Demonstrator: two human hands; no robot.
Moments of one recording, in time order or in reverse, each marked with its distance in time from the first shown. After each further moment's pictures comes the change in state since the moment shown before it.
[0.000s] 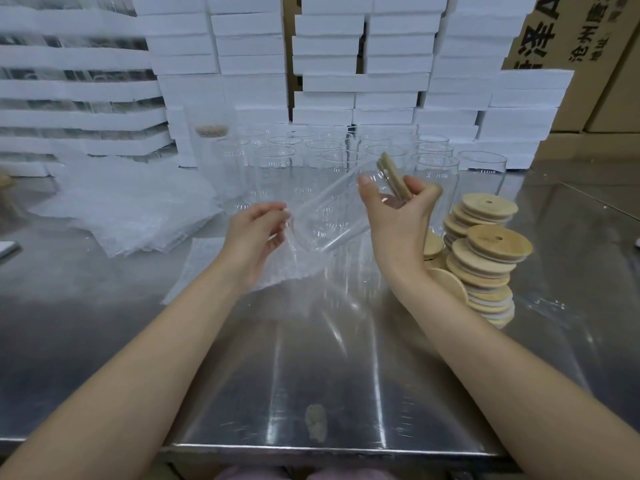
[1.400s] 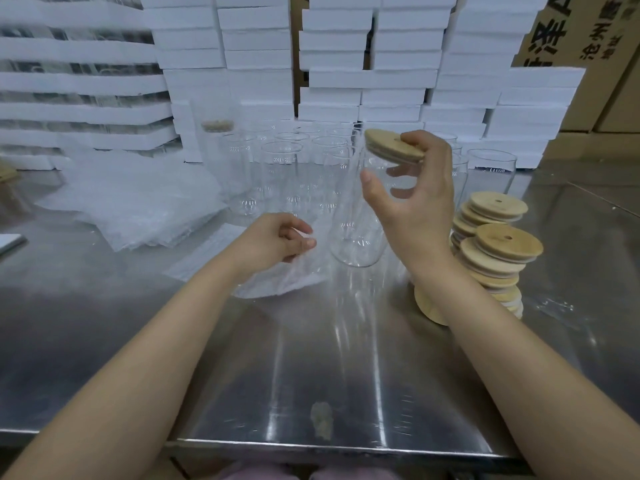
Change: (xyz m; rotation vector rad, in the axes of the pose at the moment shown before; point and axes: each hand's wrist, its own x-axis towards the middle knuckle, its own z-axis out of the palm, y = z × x) left_hand -0.001 0.001 -0.010 0.715 -0.336 0.068; right_hand 0.002 -0.025 -0.016 -0.262 -0.106 -0.461
